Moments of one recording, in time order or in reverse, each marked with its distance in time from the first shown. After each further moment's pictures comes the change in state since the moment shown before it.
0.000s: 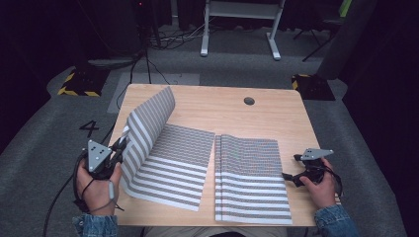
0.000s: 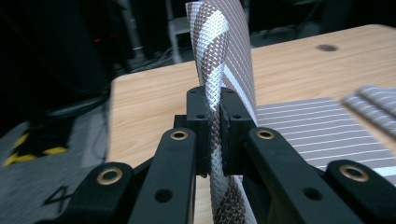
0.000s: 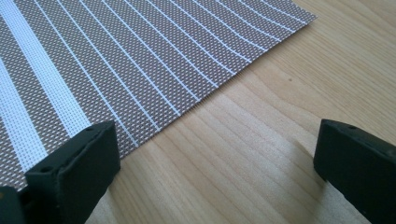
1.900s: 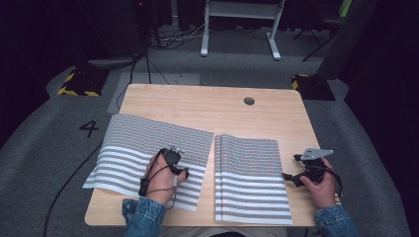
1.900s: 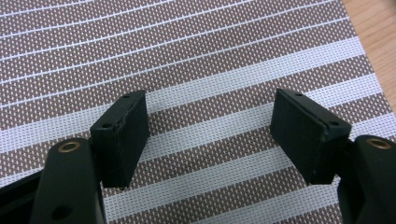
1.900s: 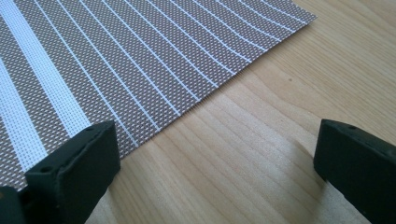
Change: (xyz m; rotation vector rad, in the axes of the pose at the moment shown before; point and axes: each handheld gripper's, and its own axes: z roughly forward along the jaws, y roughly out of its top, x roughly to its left) left arm -0.135 -0.027 0.126 0.740 -0.243 0.088; right arm 0.000 0.000 0.000 0.001 0.000 0.002
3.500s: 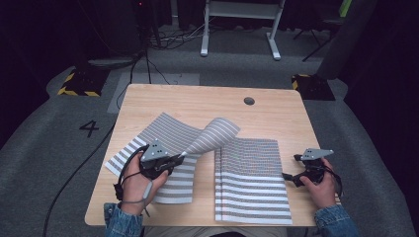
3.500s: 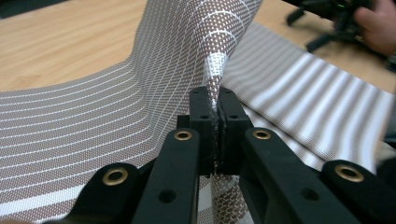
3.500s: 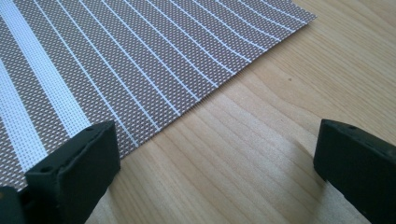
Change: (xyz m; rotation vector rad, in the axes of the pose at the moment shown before) left arm 0.007 -0.029 -0.109 -0.472 -0.338 0.239; right arm 0.000 0.000 0.000 0.000 -0.001 0.001
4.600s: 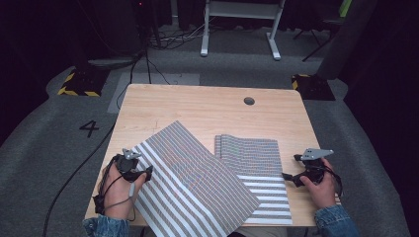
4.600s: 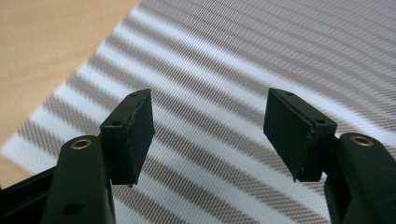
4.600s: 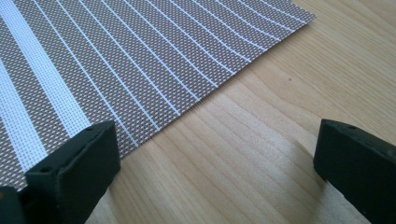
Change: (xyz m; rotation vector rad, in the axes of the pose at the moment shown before) left arm 0.060 -0.071 -0.001 0.295 0.496 -0.394; right arm 0.000 0.000 0.000 0.000 0.000 0.000
